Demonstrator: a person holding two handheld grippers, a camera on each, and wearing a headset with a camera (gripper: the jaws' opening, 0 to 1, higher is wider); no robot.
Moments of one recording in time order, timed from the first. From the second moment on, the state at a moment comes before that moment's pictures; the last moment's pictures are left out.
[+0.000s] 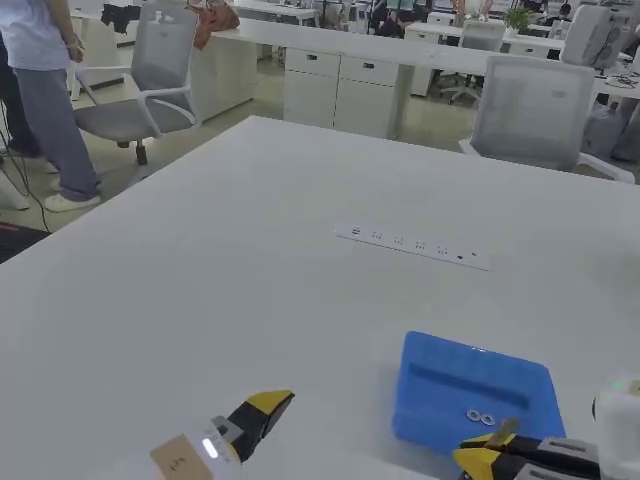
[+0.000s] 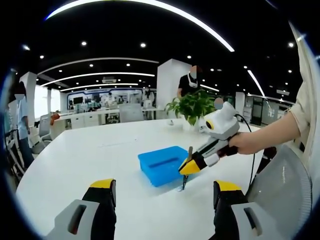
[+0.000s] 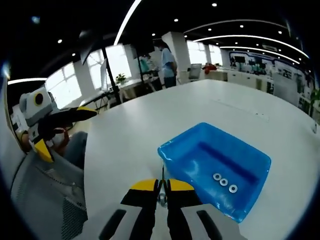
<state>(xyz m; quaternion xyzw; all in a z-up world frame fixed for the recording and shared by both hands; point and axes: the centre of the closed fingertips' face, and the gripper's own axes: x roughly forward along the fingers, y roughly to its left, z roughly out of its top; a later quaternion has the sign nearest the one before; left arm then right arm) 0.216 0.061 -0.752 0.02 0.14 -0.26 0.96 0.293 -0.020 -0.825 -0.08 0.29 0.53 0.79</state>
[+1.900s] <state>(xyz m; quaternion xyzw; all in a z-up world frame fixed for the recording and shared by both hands) 0.216 0.062 -0.750 0.02 0.13 -0.26 0.96 0.371 -0.008 -0.771 -0.02 0.27 0.50 0.82</state>
